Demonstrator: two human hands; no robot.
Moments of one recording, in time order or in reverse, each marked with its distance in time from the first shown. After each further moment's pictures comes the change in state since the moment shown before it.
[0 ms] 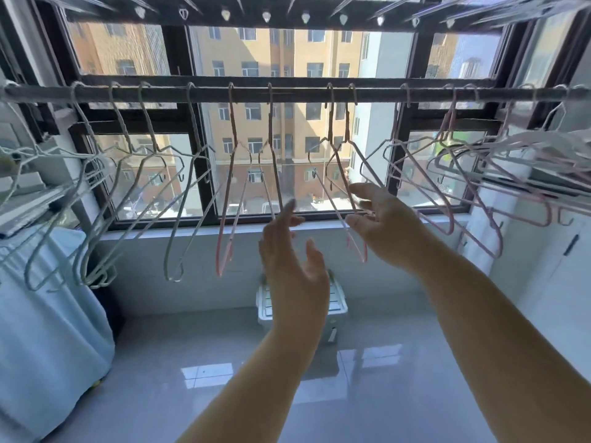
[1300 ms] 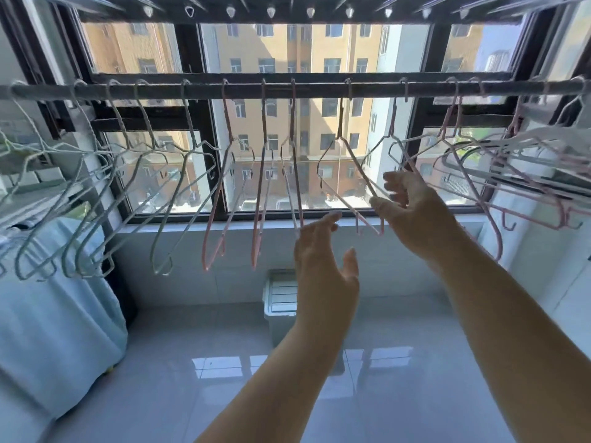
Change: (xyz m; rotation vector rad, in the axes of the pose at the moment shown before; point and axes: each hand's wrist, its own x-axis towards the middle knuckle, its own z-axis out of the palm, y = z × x) left_hand -0.019 0.024 0.037 0.032 -0.208 -0.113; right_hand 0.013 0.045 -0.029 0.106 0.175 -0.022
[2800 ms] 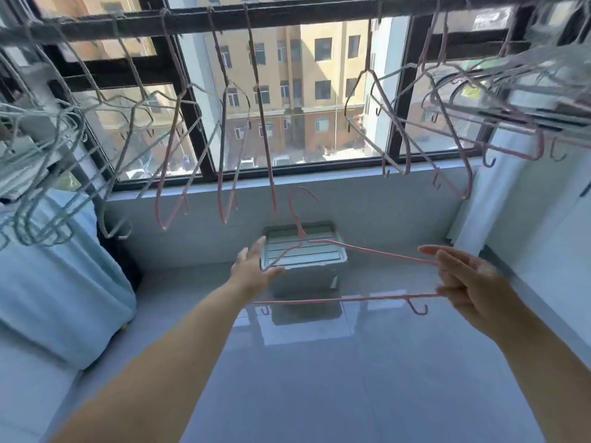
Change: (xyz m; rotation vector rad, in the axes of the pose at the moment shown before) left_hand -0.012 -0.138 -0.018 0.388 -0.665 -0.624; right_hand -0.097 0.171 -0.039 0.871 -0.094 0.511
